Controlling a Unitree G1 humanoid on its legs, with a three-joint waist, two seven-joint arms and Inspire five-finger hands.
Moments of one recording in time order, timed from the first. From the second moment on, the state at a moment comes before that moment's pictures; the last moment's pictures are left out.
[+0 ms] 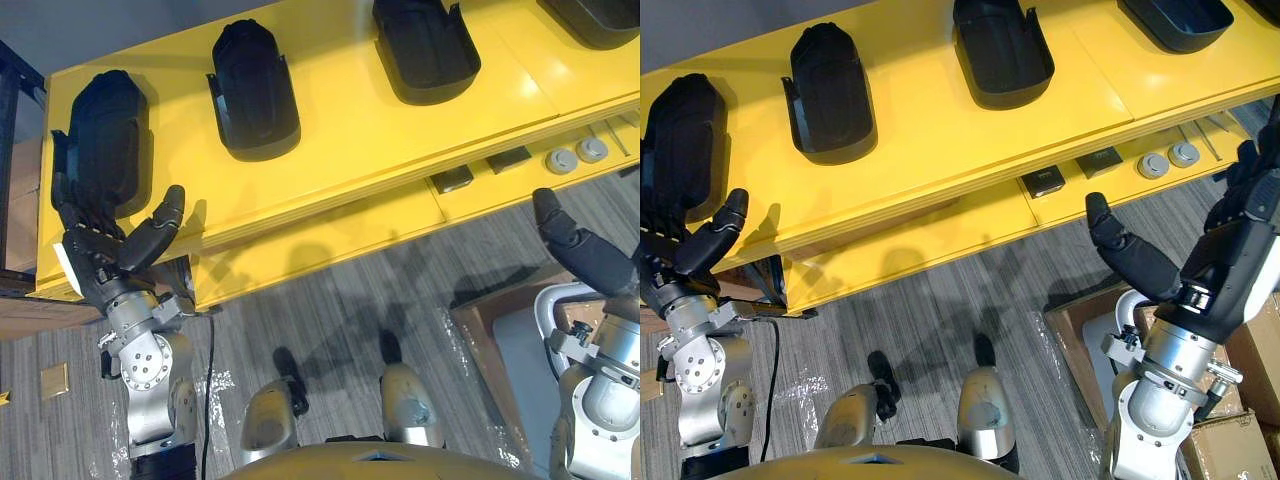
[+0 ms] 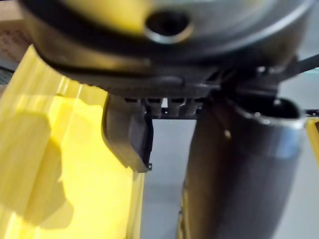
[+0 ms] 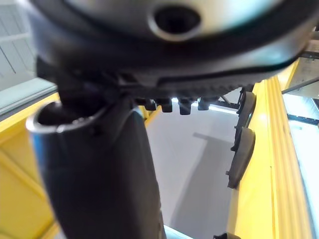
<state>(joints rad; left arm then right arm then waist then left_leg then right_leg) 0.16 0.04 0.27 -0.34 -0.26 -0.19 0.40 0.31 -0.12 -0.40 -0.48 -0.03 -0.44 -0.23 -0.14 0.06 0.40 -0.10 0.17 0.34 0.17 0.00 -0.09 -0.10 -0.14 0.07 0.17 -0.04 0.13</state>
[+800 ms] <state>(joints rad) 0.10 0.06 0.27 -0.31 -0.22 -0.23 0.41 0.31 -0.12 -0.37 -0.49 -0.03 -0.43 -0.22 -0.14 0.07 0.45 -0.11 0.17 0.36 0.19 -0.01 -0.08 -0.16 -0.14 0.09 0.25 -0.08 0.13</state>
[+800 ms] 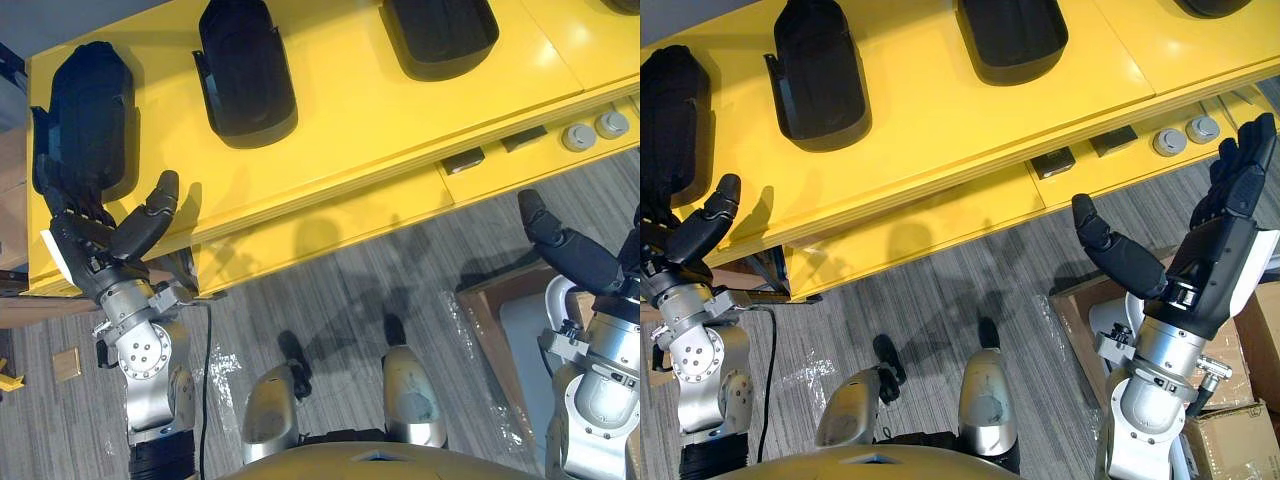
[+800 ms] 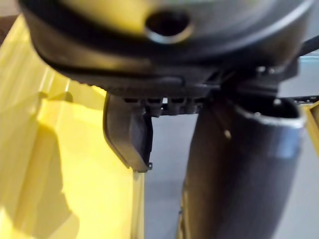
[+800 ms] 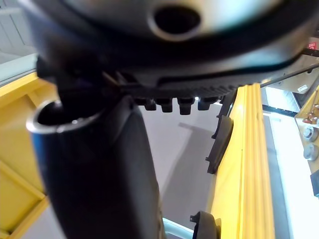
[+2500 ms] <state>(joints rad) 0.07 0.10 0.22 -0.14 -0.28 -0.21 0.28 0.45 -0.08 -0.21 -0.44 0.17 -0.38 -0.03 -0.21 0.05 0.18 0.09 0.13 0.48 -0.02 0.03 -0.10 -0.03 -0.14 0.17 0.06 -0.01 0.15</state>
